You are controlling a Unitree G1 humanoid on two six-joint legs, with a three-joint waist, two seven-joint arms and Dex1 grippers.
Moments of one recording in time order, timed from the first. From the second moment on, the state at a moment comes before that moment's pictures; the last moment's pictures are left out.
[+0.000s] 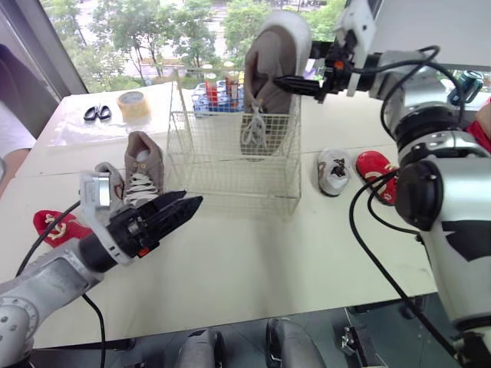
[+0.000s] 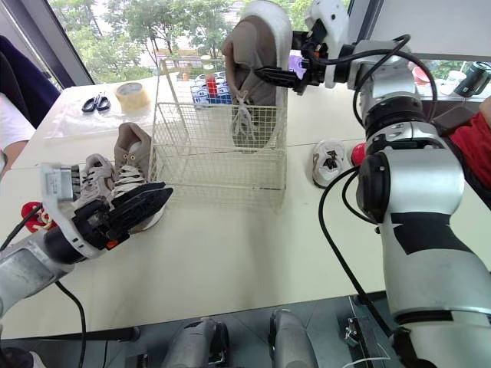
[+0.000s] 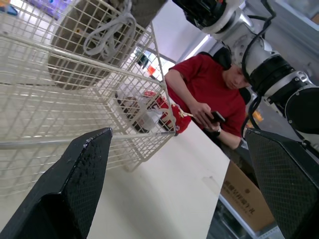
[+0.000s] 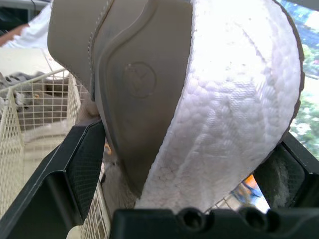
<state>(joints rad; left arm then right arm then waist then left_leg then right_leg) 0.02 0.78 0.38 -0.61 -1.68 0.72 -0.26 -1.63 -0.53 -0.11 1.36 -0.01 -0.14 1.21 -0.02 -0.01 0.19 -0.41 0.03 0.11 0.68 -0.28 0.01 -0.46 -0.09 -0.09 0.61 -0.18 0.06</state>
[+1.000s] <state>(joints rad) -0.10 0.76 0.26 -0.50 -1.57 0.80 -0.28 -1.61 -0.55 -0.19 1.36 0.06 0.21 1.30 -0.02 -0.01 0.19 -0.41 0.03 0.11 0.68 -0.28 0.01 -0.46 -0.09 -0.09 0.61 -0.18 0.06</state>
